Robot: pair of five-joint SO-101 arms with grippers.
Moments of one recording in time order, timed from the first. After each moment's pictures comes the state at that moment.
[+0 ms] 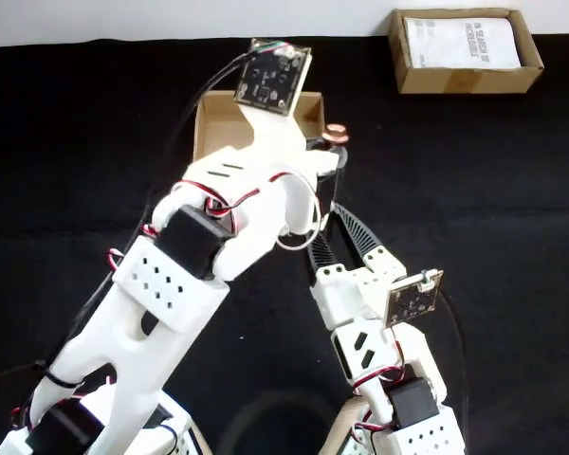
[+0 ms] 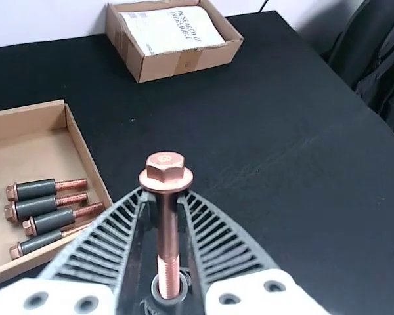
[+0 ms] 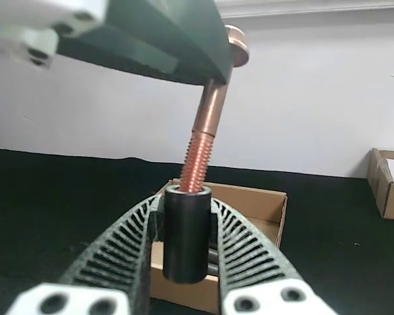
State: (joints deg) left arm 31.9 -25.5 7.2 55.0 20.9; right arm -27.4 -104.3 95.6 11.8 -2.9
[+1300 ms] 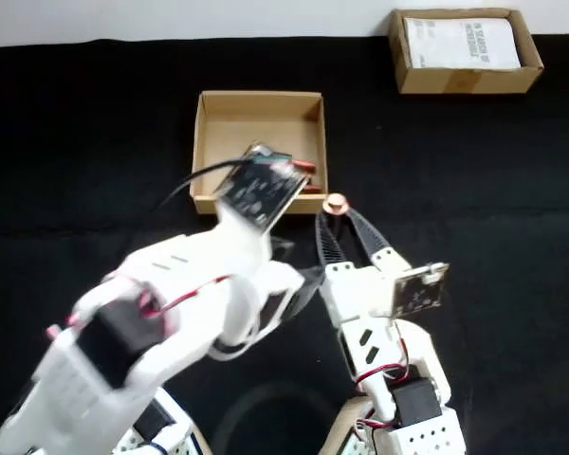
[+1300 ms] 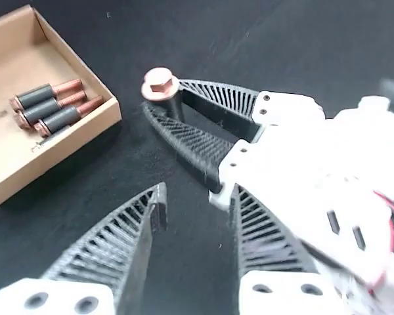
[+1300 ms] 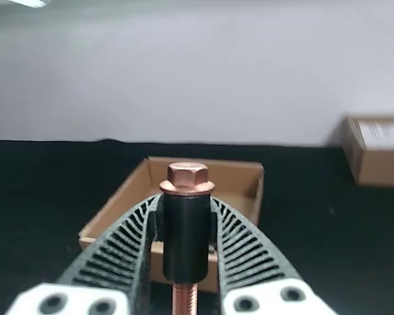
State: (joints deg) left arm 38.3 -54.3 21.4 77.2 9.5; right arm -22.5 -104.4 95.2 18.7 -6.0
